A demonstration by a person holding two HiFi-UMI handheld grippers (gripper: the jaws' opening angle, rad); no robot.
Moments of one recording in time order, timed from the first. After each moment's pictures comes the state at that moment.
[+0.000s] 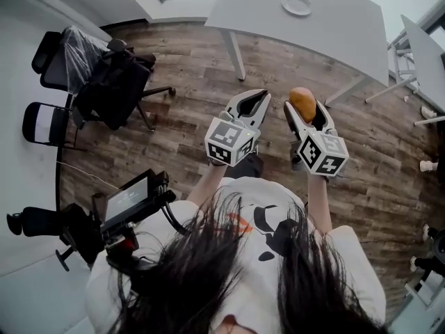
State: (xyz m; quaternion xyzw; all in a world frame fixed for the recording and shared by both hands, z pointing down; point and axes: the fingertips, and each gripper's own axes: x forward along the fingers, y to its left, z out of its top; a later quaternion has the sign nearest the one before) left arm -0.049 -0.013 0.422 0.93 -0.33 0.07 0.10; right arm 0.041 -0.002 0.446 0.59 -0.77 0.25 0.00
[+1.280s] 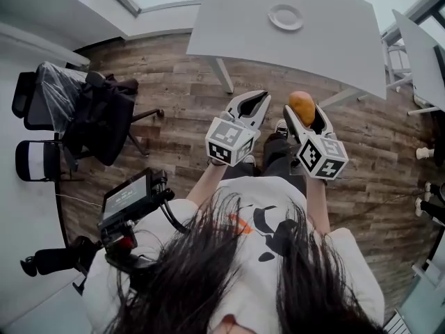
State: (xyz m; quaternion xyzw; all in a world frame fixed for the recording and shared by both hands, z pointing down) left arm -0.012 -0.151 0.449 0.95 -0.27 0.08 0.14; right arm 0.072 -0.121 0.470 0.64 -0.72 0.28 0.01
